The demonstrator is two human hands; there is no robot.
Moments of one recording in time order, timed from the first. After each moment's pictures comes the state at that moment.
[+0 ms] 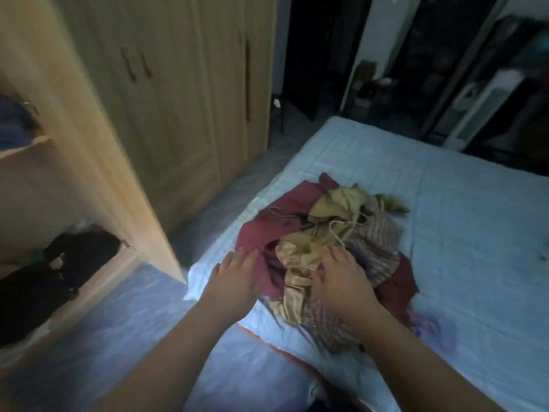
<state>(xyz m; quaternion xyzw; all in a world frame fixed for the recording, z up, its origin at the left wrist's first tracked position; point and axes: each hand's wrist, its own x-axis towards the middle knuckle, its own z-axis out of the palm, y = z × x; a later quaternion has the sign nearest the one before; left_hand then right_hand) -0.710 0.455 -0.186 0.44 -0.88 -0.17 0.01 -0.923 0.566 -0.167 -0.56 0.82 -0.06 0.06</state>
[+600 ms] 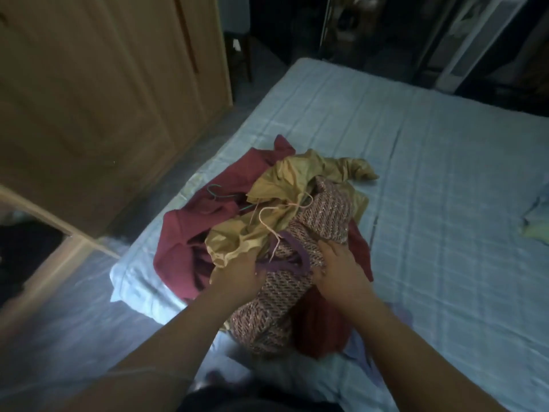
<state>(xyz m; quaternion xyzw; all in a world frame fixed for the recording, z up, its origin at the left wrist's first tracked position) -1.001 0.458 -0.276 0.43 -0.84 -0.32 -0.04 -1.200 0.586 -0.278 -0.49 0.85 -0.12 0.19</state>
